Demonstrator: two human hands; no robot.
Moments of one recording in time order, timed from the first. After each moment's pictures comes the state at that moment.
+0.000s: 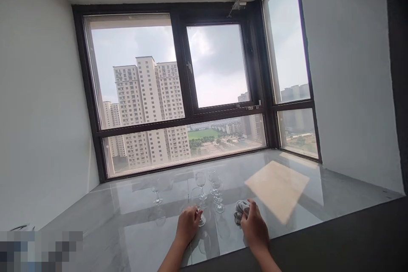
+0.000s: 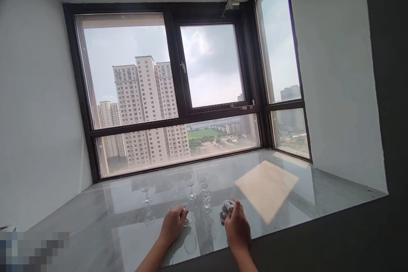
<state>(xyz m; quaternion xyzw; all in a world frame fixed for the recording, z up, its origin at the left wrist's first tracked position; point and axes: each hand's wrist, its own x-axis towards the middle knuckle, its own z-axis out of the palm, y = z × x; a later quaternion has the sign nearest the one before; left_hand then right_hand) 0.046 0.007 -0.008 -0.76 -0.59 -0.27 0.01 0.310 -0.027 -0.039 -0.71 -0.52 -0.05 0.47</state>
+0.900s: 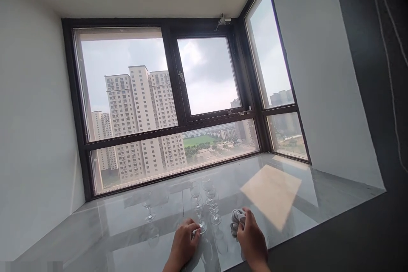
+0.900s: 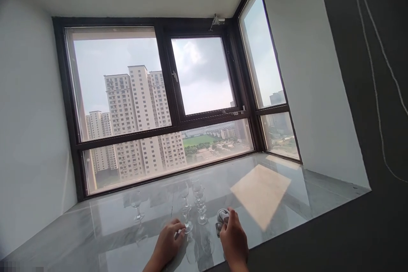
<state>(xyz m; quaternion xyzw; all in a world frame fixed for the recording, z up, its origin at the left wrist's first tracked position) 0.051 -0.003 0.001 -0.81 -0.50 -0.29 -0.04 0.309 -0.029 -0.039 -0.67 -0.52 -0.05 0.52</state>
